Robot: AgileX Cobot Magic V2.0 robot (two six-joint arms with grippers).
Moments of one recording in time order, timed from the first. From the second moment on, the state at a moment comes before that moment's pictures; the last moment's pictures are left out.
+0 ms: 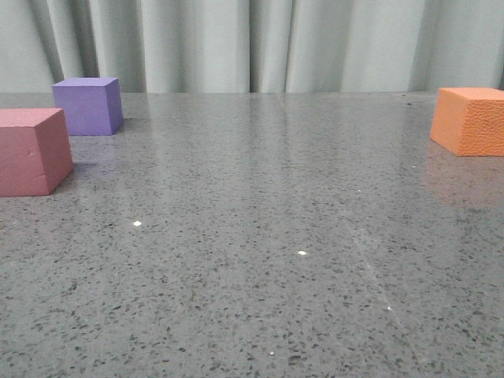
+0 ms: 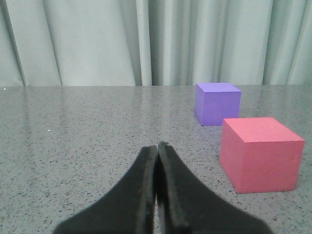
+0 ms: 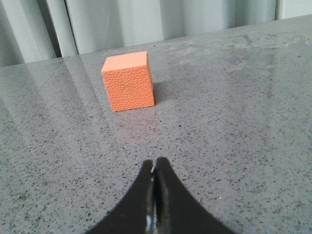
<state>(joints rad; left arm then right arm) -0.02 0.00 0.00 0.17 0.05 -0.18 0.00 -0.01 0.03 -0.03 0.15 0.22</state>
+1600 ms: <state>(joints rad) -0.02 0.00 0.00 0.17 0.05 -0.18 0.00 0.77 -0.84 -0.02 0.77 0.22</state>
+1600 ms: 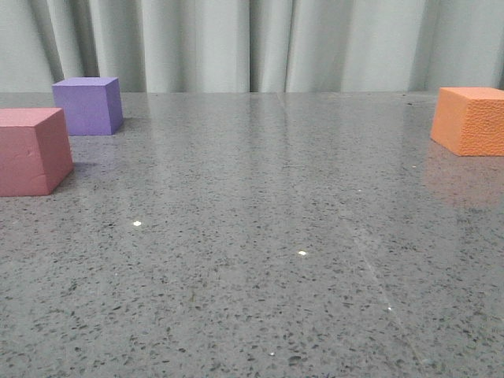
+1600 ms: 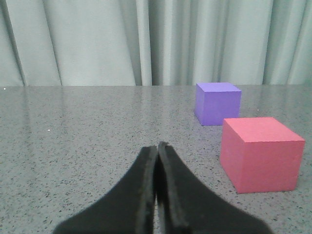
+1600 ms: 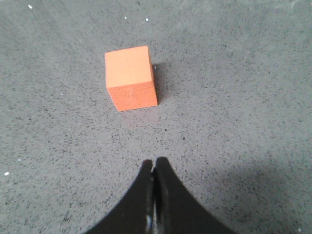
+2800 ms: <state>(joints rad) -0.02 0.00 0.00 0.17 0.05 -0.18 0.08 1.45 -1.24 0.00 0.66 0.07</state>
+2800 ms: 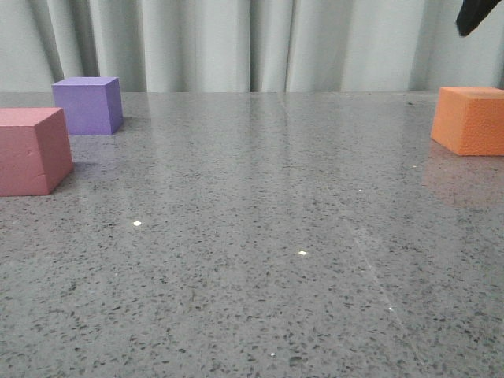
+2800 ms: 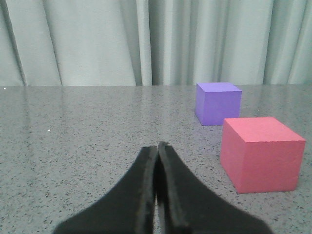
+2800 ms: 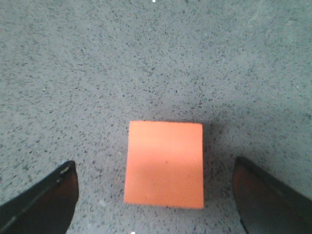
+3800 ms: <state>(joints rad) -0.02 0.00 0.00 0.17 0.05 -0.18 0.08 1.71 -1.29 0.00 0.66 0.07</state>
